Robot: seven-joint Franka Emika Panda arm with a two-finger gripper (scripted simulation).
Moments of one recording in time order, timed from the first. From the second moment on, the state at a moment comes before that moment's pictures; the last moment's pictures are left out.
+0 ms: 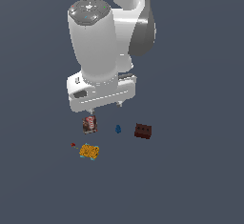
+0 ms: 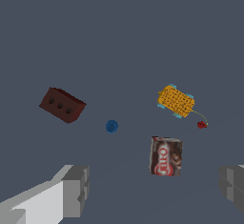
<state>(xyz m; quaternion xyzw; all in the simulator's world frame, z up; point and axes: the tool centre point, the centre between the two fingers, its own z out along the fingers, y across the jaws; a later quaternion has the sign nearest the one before) 0.049 -0.056 0.255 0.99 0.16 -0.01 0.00</state>
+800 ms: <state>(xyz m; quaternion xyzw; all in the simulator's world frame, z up) 0.085 -0.096 0.197 0.94 0.33 -0.01 0.00</state>
